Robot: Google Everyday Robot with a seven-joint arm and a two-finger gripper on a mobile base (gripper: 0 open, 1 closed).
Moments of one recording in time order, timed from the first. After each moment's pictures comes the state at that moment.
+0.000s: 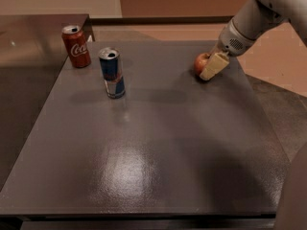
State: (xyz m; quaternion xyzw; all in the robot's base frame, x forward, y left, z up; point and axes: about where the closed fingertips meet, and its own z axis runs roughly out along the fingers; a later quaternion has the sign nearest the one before) arm 0.660 -0.186 0.856 -0.54 0.81 0.09 0.21
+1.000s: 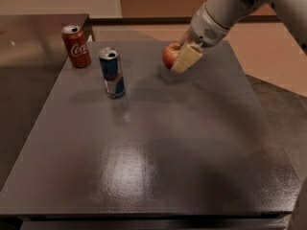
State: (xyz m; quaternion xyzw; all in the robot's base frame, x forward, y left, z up) arm 0.630 -0.087 0.902 -0.62 0.73 0.13 0.25
